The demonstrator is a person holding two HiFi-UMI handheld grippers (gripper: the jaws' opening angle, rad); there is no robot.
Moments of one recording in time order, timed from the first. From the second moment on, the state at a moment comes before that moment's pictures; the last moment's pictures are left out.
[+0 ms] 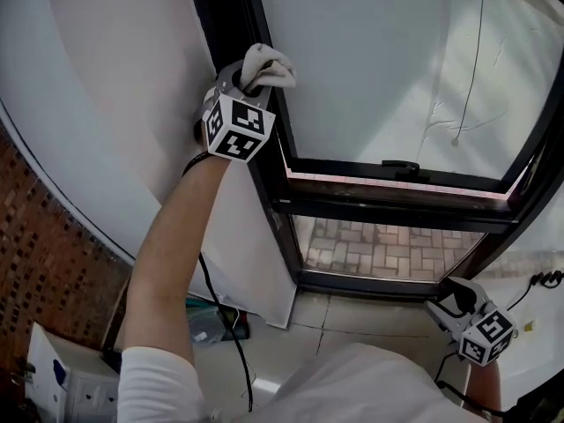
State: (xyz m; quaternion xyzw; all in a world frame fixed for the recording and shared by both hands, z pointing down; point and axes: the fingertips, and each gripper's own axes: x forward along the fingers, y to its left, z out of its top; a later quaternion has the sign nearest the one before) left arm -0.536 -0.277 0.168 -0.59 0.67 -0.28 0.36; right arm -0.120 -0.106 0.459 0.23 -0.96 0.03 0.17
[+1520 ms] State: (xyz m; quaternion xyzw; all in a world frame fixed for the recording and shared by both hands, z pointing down) left arm -0.543 -0.275 0.570 -0.61 0.77 -0.18 0.02; right arm -0.076 -0.103 0.483 0.25 -0.93 0.08 0.24
